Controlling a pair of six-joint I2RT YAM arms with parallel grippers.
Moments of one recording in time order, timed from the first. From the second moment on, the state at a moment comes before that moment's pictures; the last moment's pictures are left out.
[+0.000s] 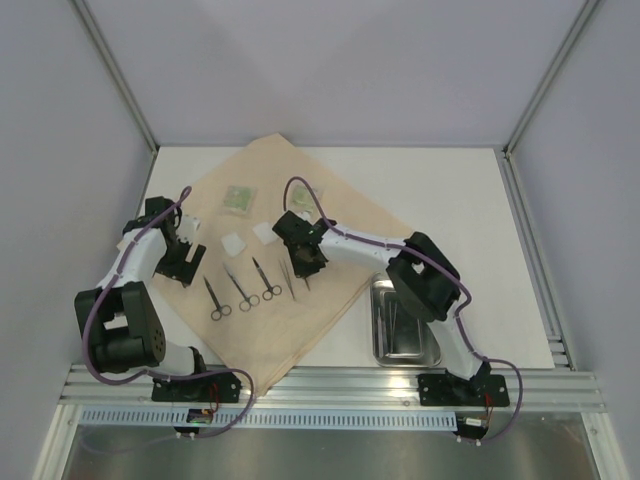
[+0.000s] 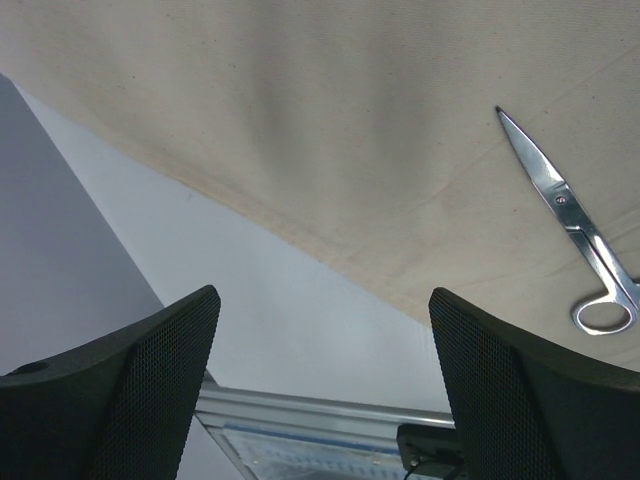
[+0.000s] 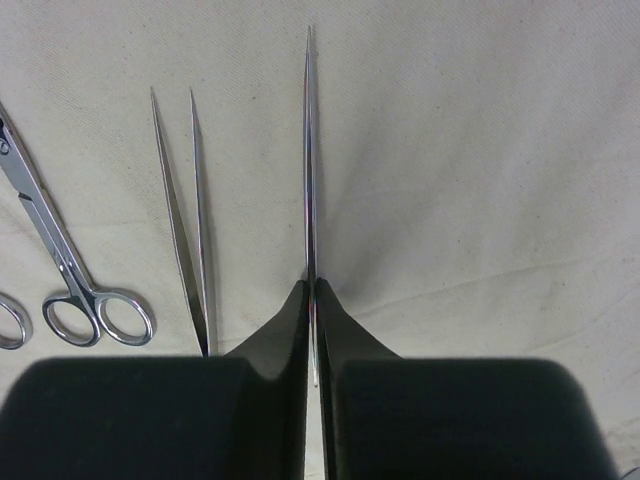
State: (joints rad) left arm 0.19 1.43 0.96 -0.83 -0.16 0.46; right arm 0.91 2.16 1.65 -0.66 0.14 0.57
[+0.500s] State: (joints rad) left arm 0.19 1.30 0.96 -0.89 -0.11 0.47; right arm 0.93 1.77 1.55 -0.69 0.26 0.59
